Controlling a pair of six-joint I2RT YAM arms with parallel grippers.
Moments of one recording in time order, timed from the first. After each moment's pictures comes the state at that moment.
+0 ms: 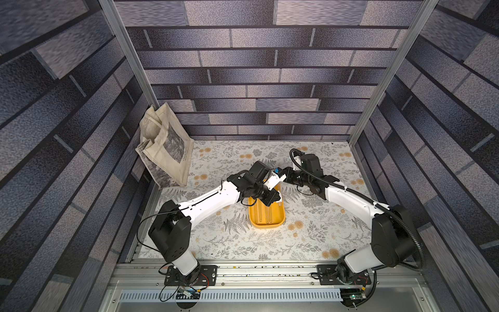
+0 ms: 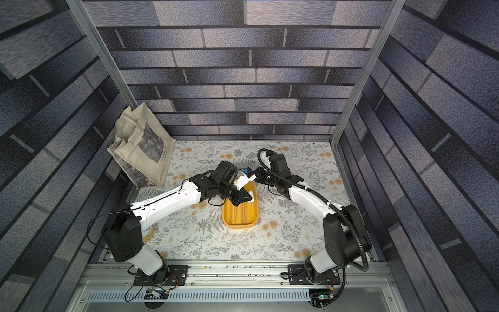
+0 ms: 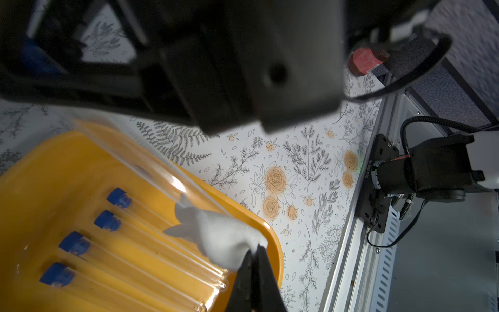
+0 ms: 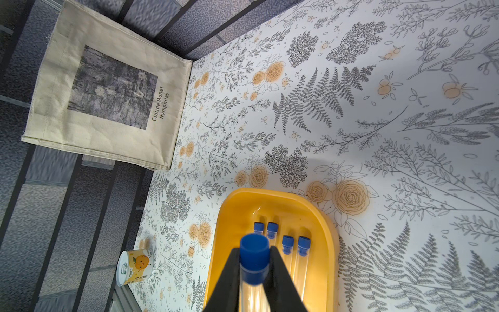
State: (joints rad) left arm -0.75 1.64 1.29 -0.49 0.47 -0.04; right arm 0.47 1.51 1.02 -0.11 -0.34 0.63
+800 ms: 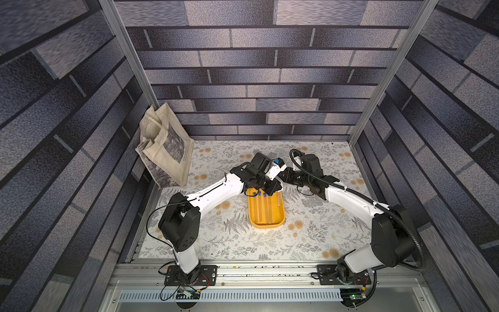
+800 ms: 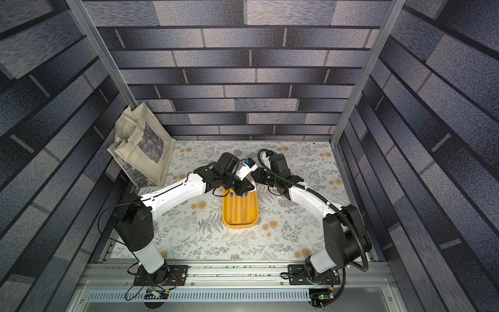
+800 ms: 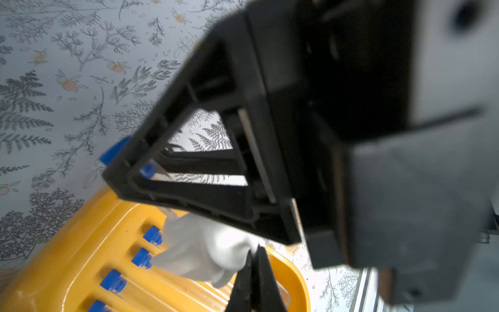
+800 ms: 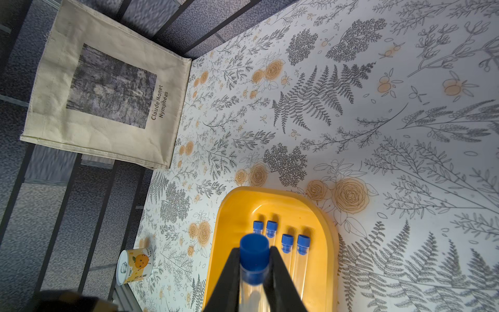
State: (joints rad) left arm -0.73 1.73 1.37 -0.46 0.47 -0.03; right arm 0.46 1.51 1.01 -0.11 -0.34 0.63
